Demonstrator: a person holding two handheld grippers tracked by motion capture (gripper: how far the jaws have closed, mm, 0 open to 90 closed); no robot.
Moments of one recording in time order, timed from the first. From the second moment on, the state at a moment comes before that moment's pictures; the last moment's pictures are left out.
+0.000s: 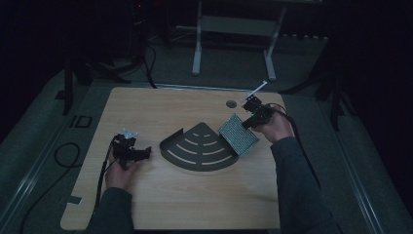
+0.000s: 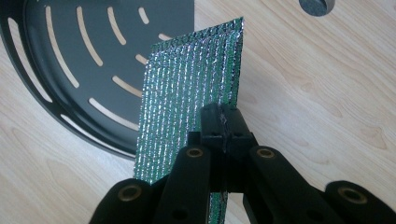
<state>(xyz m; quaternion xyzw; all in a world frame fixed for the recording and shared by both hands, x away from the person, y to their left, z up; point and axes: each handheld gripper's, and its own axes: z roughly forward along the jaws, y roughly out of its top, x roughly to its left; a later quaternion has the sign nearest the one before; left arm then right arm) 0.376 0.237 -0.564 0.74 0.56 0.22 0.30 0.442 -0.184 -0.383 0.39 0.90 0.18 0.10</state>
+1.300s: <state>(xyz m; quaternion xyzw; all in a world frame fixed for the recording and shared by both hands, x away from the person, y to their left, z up) 0.376 0.237 -0.564 0.74 0.56 0.23 0.30 0.460 -0.140 -0.427 0.36 0.91 0.18 0.08</state>
